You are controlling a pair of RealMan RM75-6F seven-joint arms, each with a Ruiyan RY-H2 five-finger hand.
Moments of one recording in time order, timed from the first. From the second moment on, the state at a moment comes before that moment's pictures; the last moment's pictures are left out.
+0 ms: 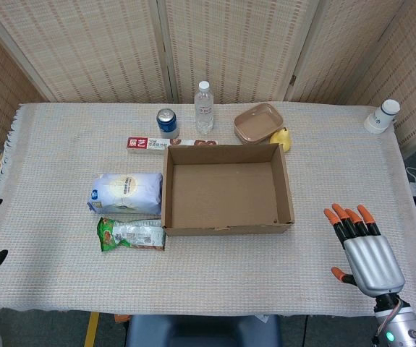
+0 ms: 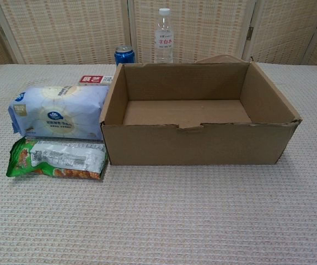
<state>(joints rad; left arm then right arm) -0.14 -0.63 -0.07 -2.08 1.40 1.40 0.17 0.12 -0.86 0.02 -2.36 -1.42 1.39 -0.66</state>
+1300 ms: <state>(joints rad) -0.22 -0.83 -0.01 -2.14 1.53 1.23 0.31 0.16 -0.88 0.01 -2.36 -1.34 1.38 -0.71</state>
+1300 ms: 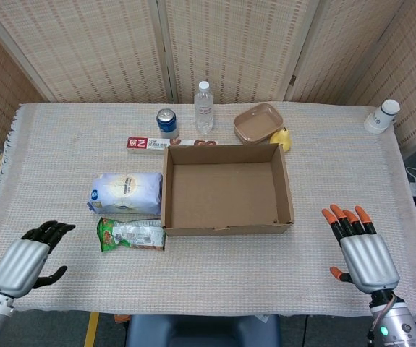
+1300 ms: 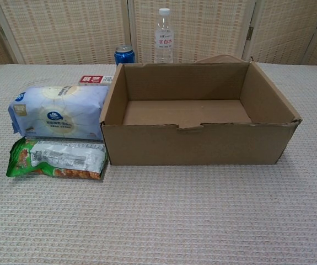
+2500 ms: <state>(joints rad) -0.48 -1.40 -0.09 -1.78 1.22 1.09 0.61 0.15 -0.82 0.02 -2.36 -1.39 1.40 -0.61</state>
